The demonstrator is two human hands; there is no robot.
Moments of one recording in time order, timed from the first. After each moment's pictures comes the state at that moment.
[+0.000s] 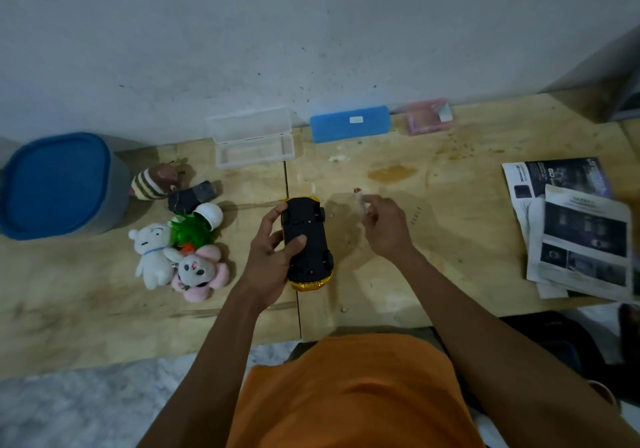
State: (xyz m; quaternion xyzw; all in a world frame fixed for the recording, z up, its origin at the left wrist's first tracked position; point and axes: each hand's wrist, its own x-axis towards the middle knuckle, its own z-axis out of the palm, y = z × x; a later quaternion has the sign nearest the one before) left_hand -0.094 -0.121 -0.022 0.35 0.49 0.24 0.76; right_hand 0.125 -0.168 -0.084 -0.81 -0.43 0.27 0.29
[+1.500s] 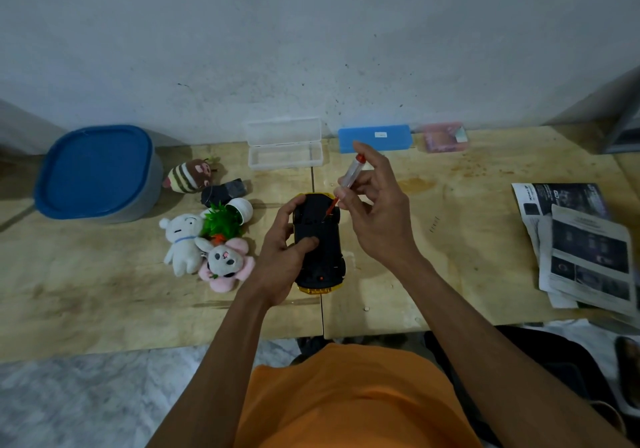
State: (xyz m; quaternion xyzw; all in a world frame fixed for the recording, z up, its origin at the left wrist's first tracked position) left_hand -0.142 -0.126 0.007 0.45 0.45 0.26 0.72; right_hand 0.022 -0.162 0.038 -0.65 -0.46 0.25 0.55
